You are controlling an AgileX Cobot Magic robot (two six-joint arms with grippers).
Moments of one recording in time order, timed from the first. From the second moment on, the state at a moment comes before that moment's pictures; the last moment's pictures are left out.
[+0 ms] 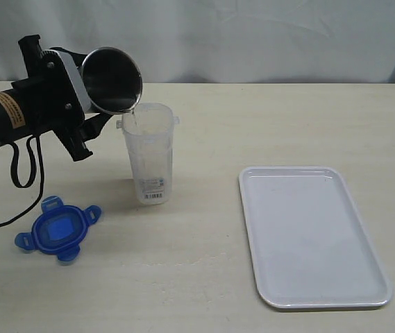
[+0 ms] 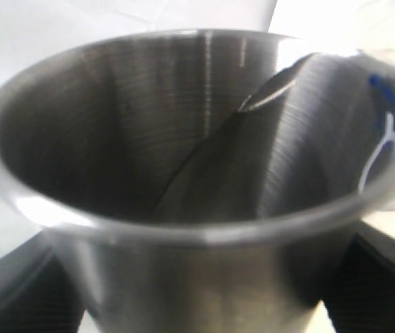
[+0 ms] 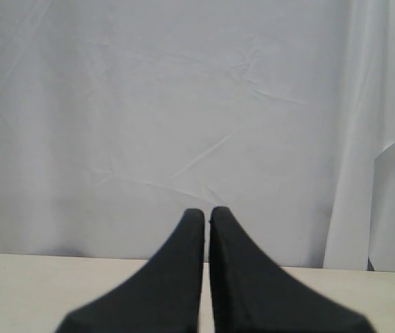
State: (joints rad) left arm -0.06 1.70 -0.75 0.55 -0.66 0.61; right arm -0.02 0.00 0.00 -0.08 -0.13 0.04
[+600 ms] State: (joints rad) left arm -0.06 1.70 -0.75 0.55 -0.66 0.63; right arm -0.02 0.00 0.00 -0.08 -0.13 0.04
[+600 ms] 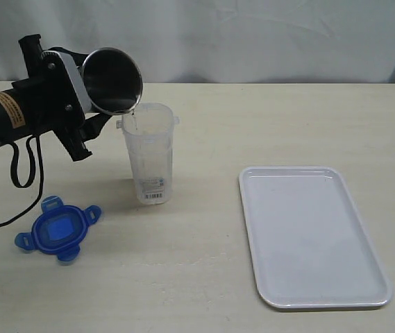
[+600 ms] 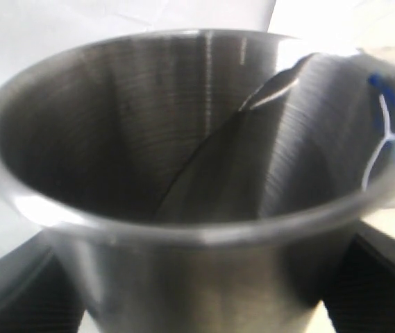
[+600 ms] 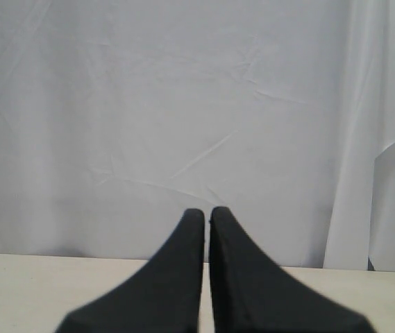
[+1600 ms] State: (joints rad) left arm -0.06 1.70 -0.75 0.55 -0.62 0.44; right arm -0.02 0.00 0.00 -0.08 -0.13 0.04
